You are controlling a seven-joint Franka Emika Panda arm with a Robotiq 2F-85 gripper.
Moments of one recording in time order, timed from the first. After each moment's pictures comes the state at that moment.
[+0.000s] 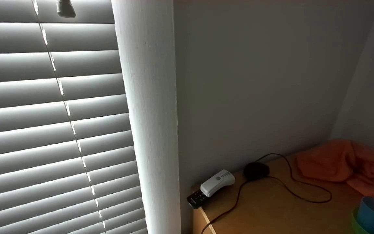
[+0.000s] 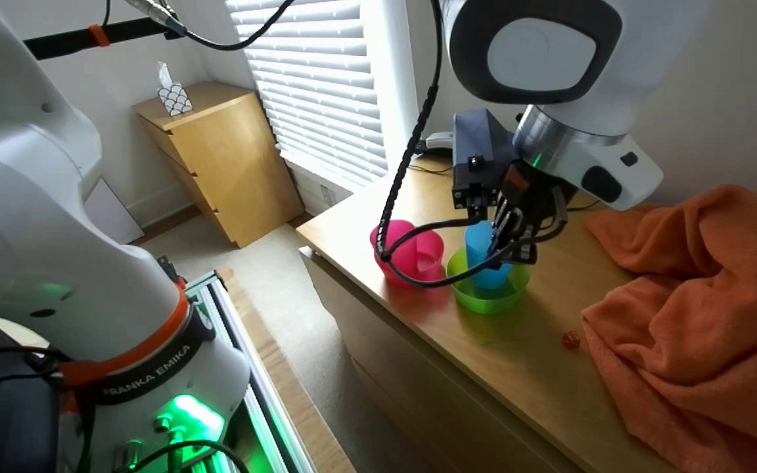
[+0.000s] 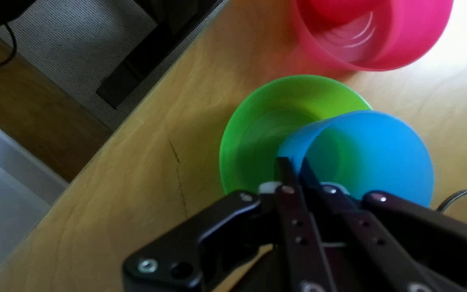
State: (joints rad) arm -0.24 0.16 -0.24 -2.36 0.28 2.23 0.07
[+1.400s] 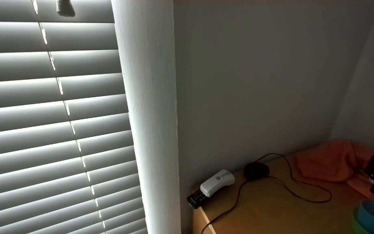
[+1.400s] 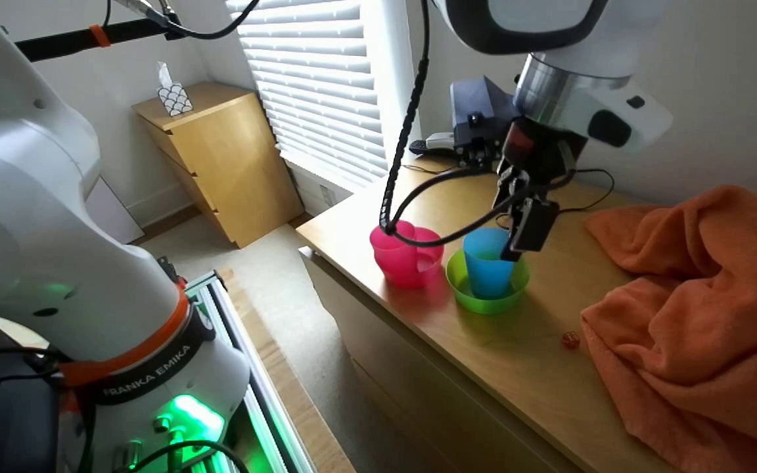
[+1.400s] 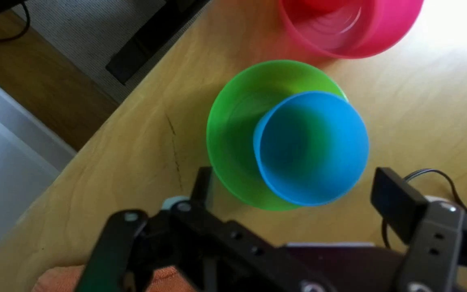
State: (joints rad) arm -0.21 0.08 -0.23 -2.36 0.19 2.22 0.15
